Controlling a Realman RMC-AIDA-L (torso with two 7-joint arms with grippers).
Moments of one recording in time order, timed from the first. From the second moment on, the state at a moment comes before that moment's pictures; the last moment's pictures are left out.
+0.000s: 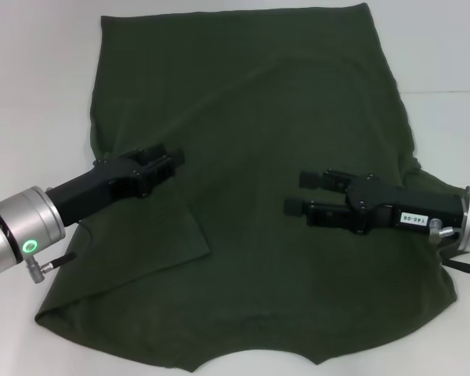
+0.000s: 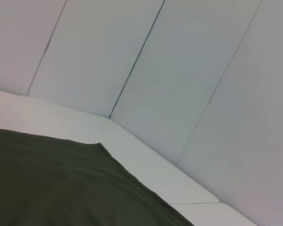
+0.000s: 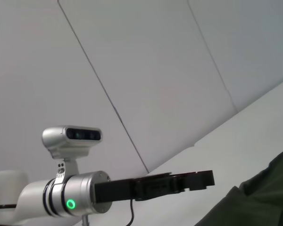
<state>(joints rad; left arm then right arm) -0.52 -2.17 0.68 0.52 1.67 1.26 -1.42 0.58 2.08 -0.66 -0.50 -1.86 -1.58 1.49</state>
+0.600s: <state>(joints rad) -0.52 -2.17 0.85 0.48 1.68 1.46 -1.14 0.45 2.03 -0.53 -0.58 -1.87 -1.48 1.93</state>
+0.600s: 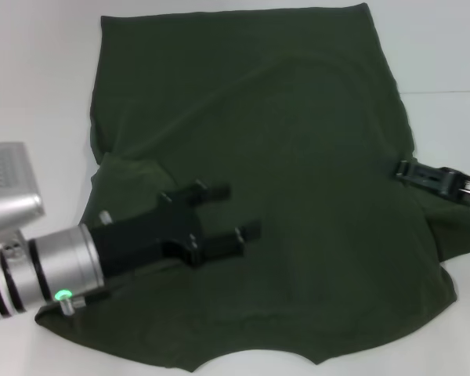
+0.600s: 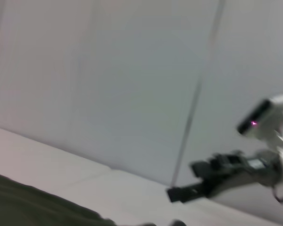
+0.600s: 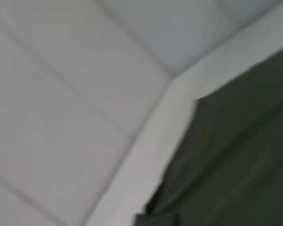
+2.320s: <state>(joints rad) -0.51 -2.17 0.96 0.38 1.67 1.39 -1.04 0.43 1.94 -0.50 -0.58 -2.13 -1.26 2.08</state>
